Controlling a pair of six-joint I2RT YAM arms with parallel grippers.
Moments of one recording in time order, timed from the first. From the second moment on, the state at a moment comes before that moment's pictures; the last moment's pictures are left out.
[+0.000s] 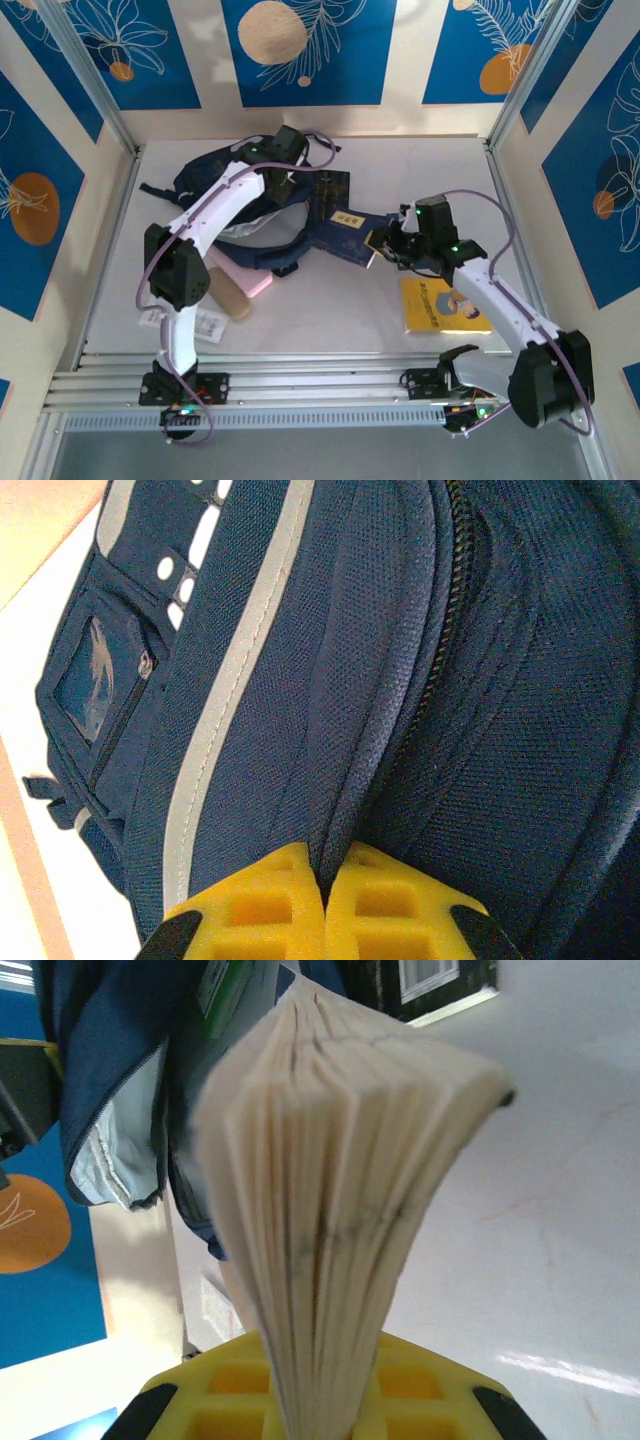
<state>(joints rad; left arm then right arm) -0.57 2.00 1.99 -1.12 -0.42 0.08 0.32 1.17 0.79 -0.35 -0.54 0.92</state>
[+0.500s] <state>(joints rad) -0.56 1.84 1.84 -1.11 -0.18 -0.02 0.45 1.68 1.06 0.07 -0.61 1.18</state>
